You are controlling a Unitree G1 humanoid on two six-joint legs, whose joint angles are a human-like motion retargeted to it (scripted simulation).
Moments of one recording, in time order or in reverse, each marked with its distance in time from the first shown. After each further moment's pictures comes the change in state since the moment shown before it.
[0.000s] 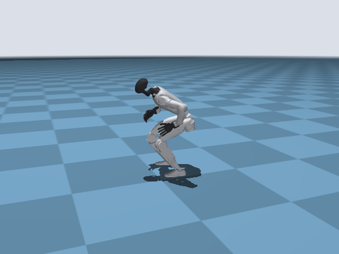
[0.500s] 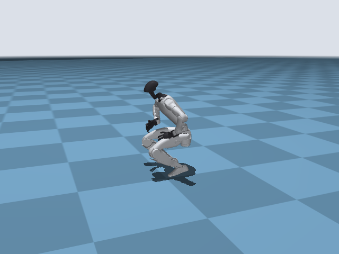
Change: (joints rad) left arm -0.508 0.016 -0.607 0.157 -0.186 0.135 -0.120; right arm -0.277 -0.186 0.354 -0.088 0.237 0.094 0.066; waist 0.205 0.256 0.000; left_leg 0.007 0.141 -0.070 0.671 -0.167 0.183; right_leg 0.000 0.052 0.112 0.597 -0.119 -0.082
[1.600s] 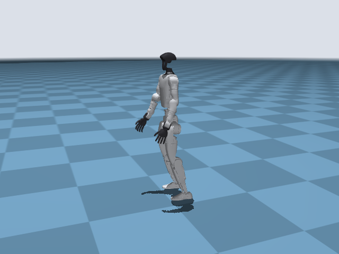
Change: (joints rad) left arm 0.125 -0.656 0.717 1.357 -0.145 0.165 -0.892; right arm -0.022 1.146 -0.399 1.992 0.260 0.213 0.640; waist -0.134 -0.082 -0.651; left_leg 1.454 -0.239 0.037 -2.131 0.547 -0.156; right_leg 1.522 0.091 -0.348 -2.098 0.597 0.319
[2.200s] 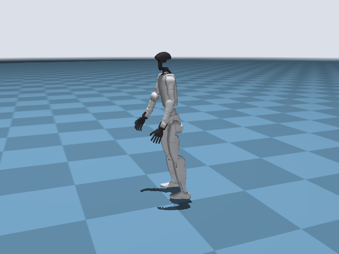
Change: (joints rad) left arm -0.115 -0.025 0.028 -0.027 -0.031 0.003 0.010; right arm -0.115 -0.063 0.046 -0.012 -0.077 0.010 0.002; waist -0.041 -0.013 0.096; left_leg -0.013 -0.008 0.023 -0.148 -0.017 -0.004; right_leg -0.027 0.009 0.000 -0.150 -0.002 0.095
